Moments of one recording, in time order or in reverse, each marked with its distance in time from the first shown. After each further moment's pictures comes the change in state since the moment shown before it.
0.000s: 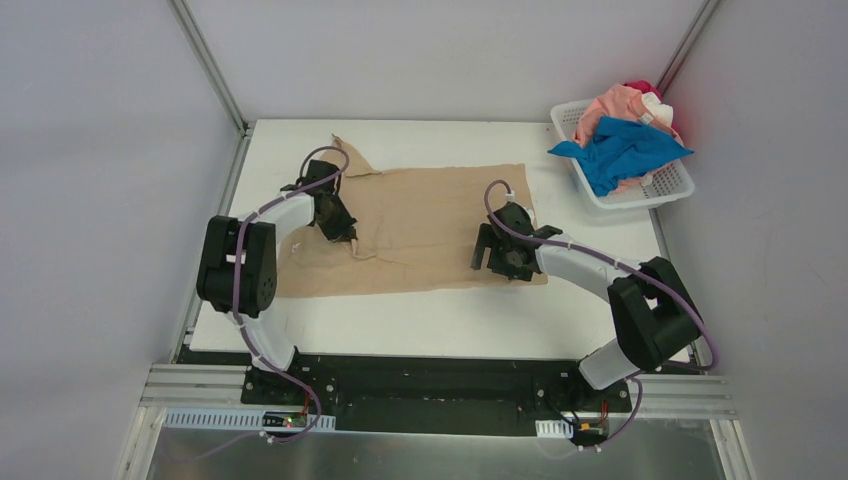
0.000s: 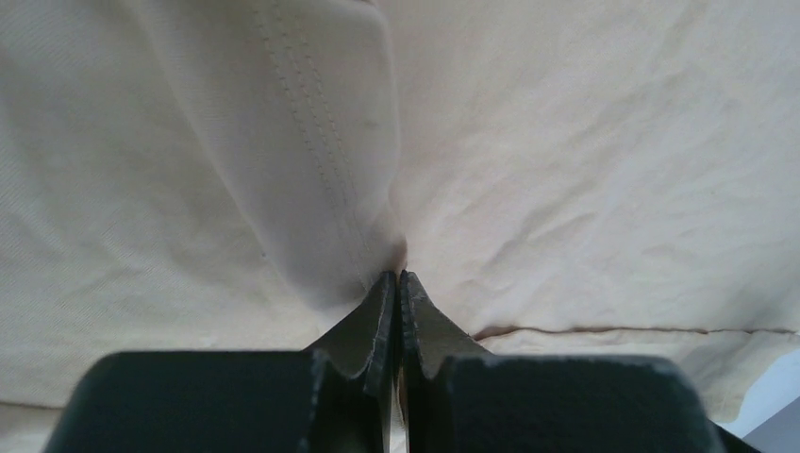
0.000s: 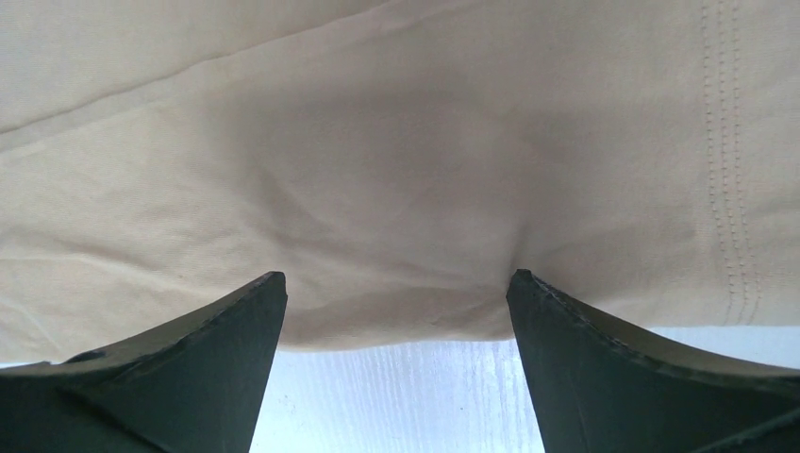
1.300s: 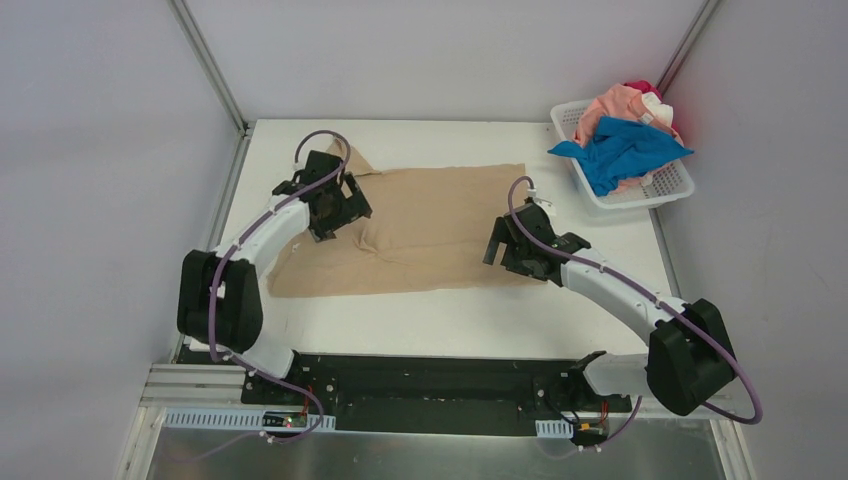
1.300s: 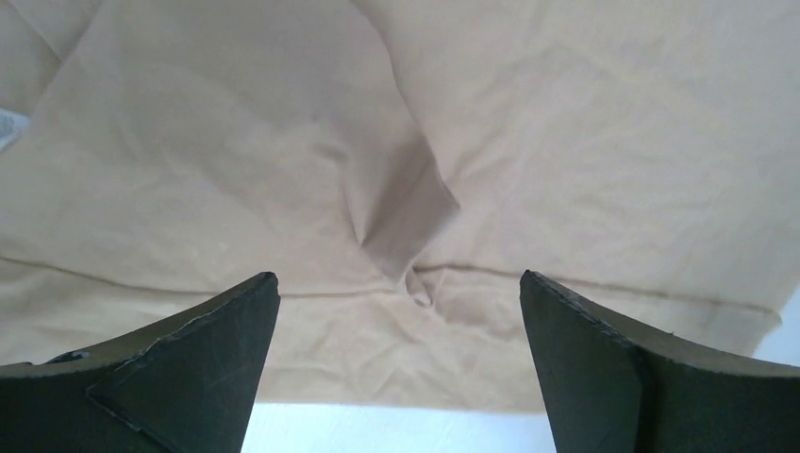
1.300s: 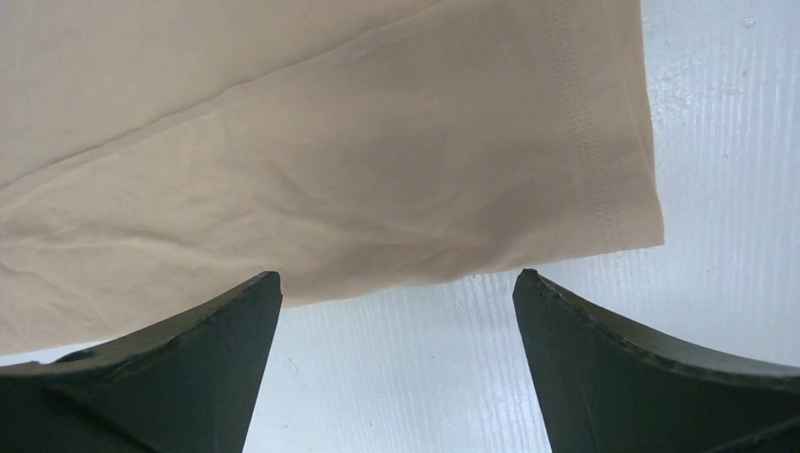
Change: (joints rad) left arm -0.089 -0.165 0.068 -0.110 -0.169 0.015; right arm 0.000 -0.240 -0.035 -0.094 0.108 0.026
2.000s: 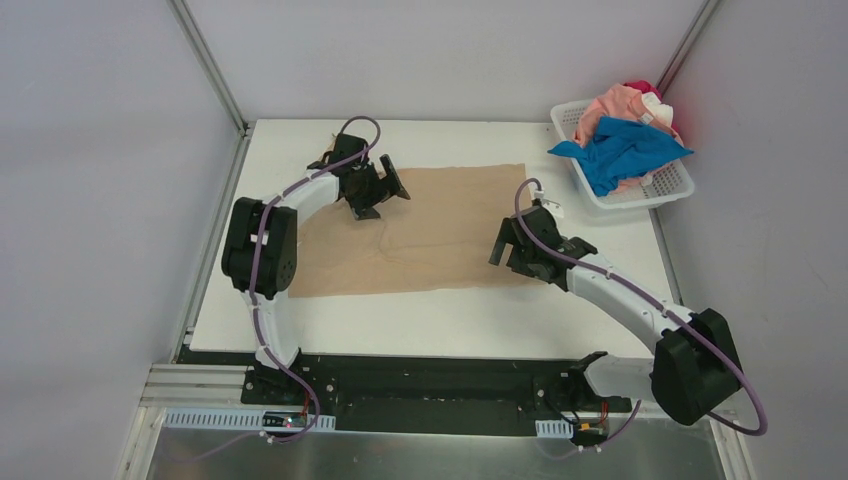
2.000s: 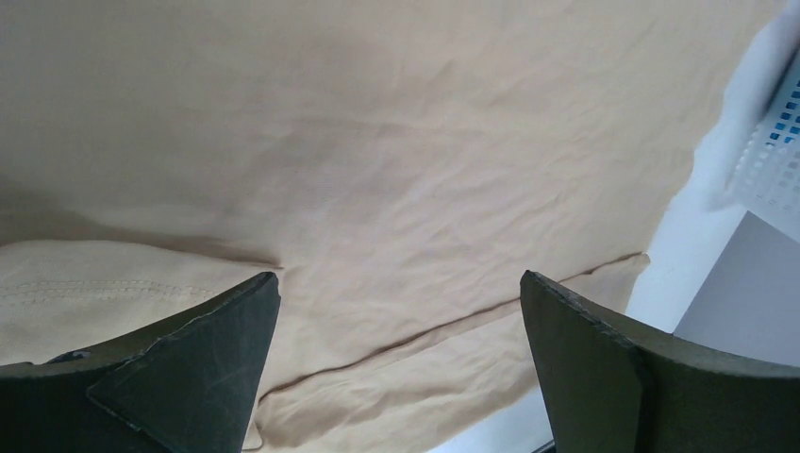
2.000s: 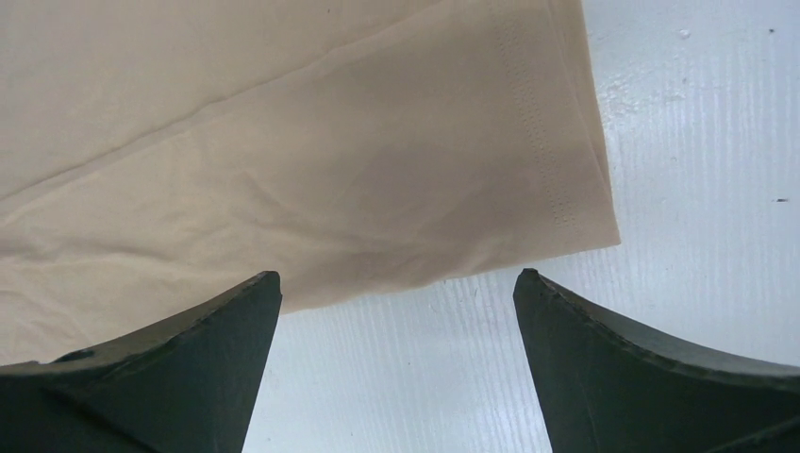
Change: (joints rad) left arm -0.021 0.351 0.226 0.193 0.354 -0.010; right arm -0.020 -0.046 -0.039 0.007 0.034 -0.011
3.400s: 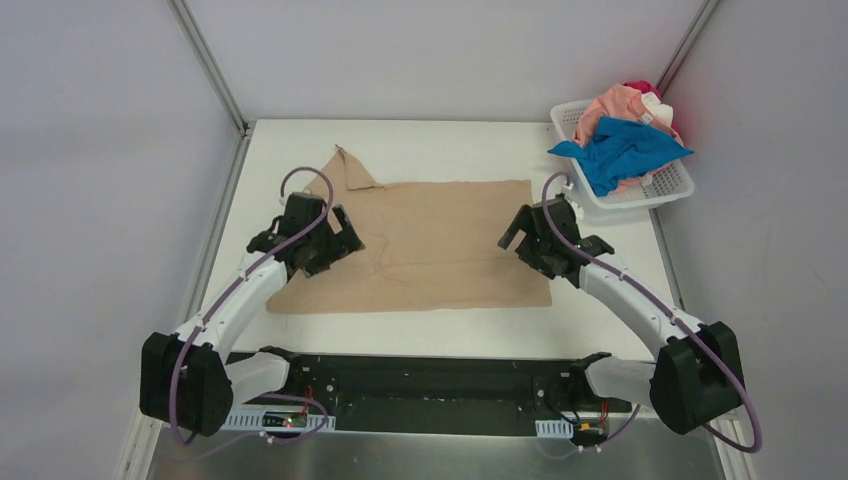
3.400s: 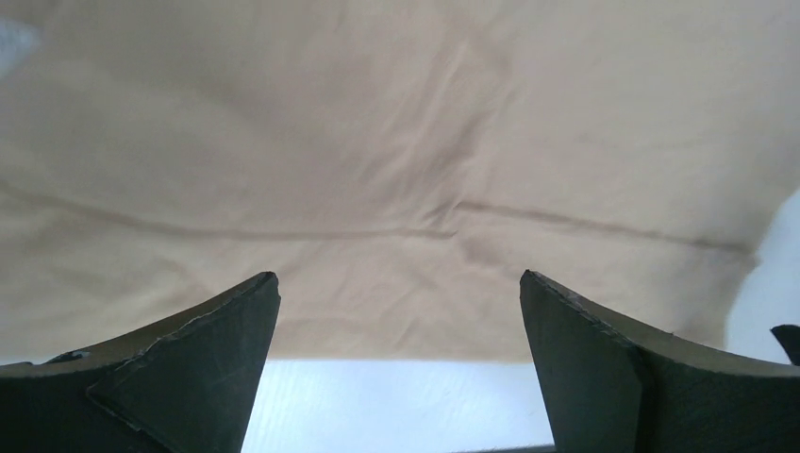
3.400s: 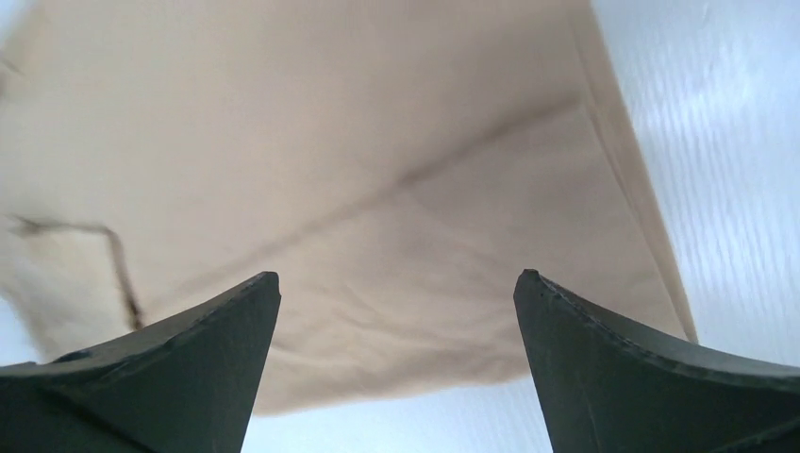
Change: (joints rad) left arm 0.000 -0.824 -0.672 -0.171 -0.268 -0.014; right arm -0.112 -0.047 -0.053 0.041 -0.146 0.134
